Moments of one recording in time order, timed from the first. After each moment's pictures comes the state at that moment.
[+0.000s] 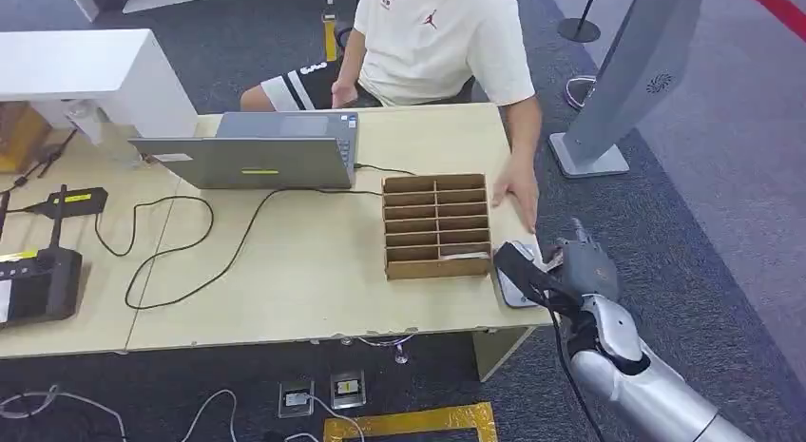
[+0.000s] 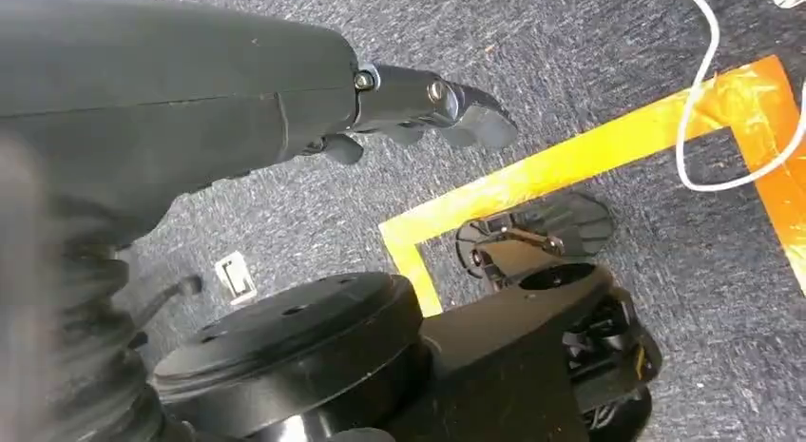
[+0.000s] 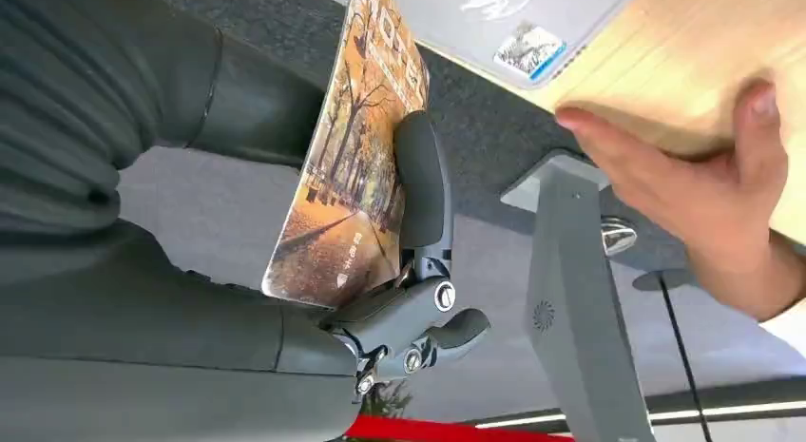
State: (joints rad) left arm -0.10 0.05 -1.00 -0.33 0.65 -0.07 -0.06; right arm -0.46 -0.52 0.71 -1.18 0.78 -0.25 0.64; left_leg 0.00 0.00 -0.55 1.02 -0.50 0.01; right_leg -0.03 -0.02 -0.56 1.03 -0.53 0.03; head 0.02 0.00
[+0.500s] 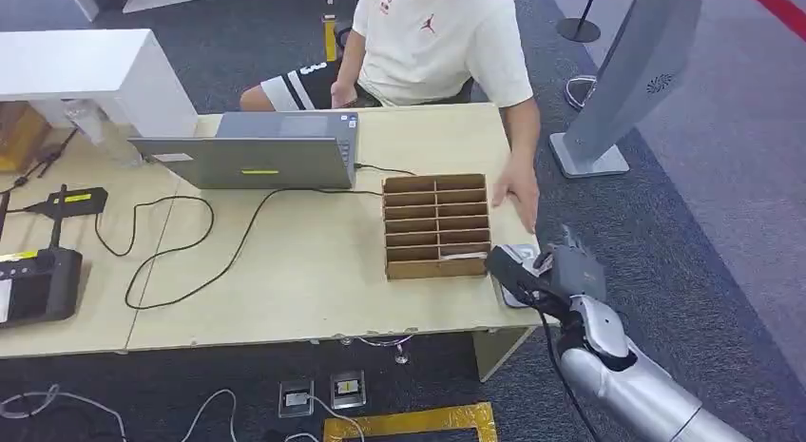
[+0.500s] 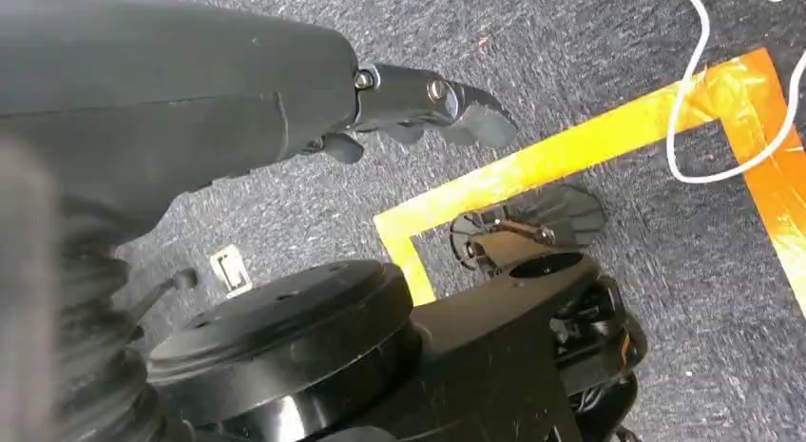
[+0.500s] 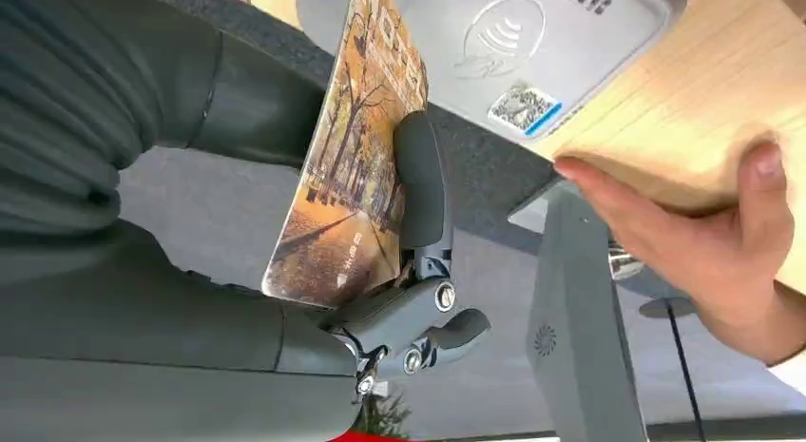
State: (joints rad) left arm -0.10 0.05 -1.00 -0.35 0.66 -0.07 -0.06; right arm -0.50 -0.49 0.76 -1.09 0.73 -0.25 0.64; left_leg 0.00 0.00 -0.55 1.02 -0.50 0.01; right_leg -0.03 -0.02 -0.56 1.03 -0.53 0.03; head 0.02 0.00
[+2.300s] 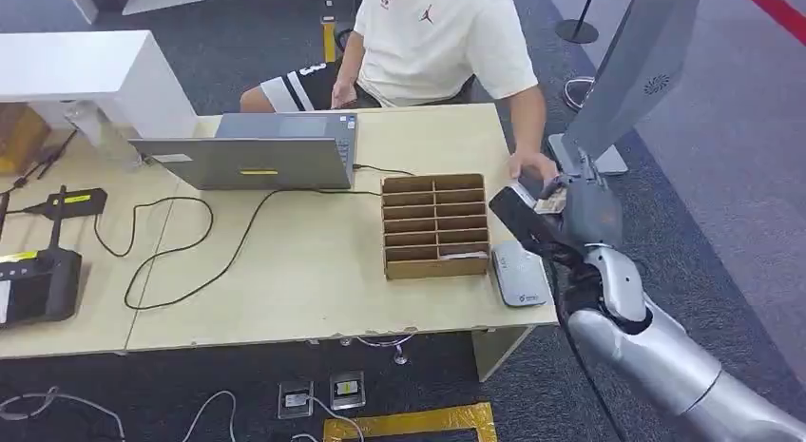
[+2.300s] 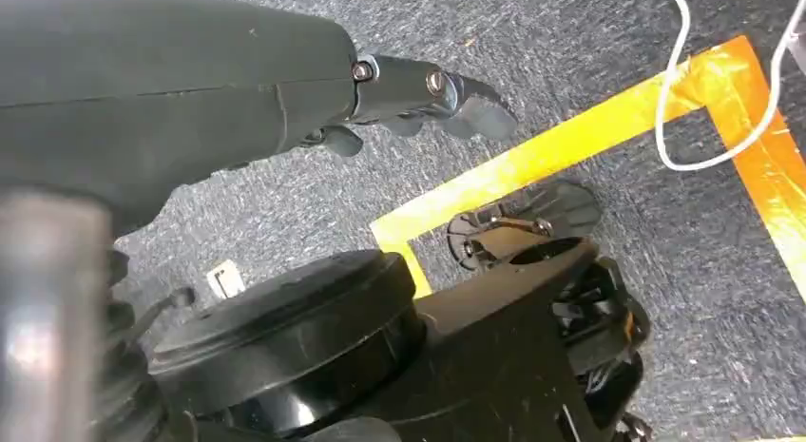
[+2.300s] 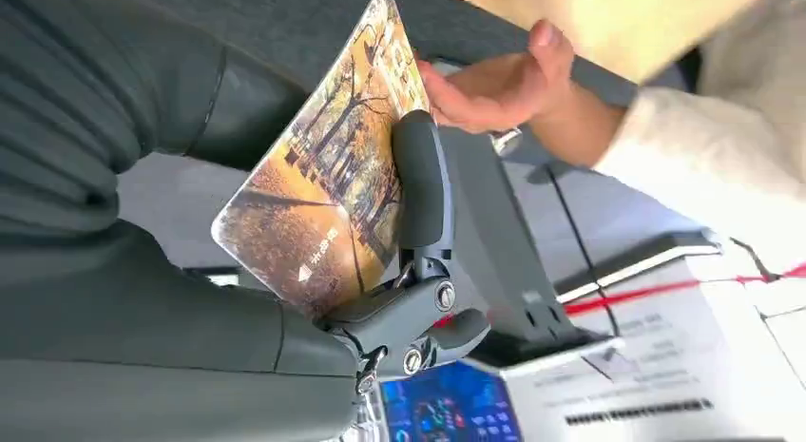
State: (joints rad) left arm -0.09 0.05 -0.99 -0.37 0.58 -0.07 -0.06; right arm -0.66 -0.52 0.74 -1.28 0.81 -0.32 0.64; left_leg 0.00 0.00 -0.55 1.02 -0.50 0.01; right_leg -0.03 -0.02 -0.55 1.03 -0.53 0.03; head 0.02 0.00
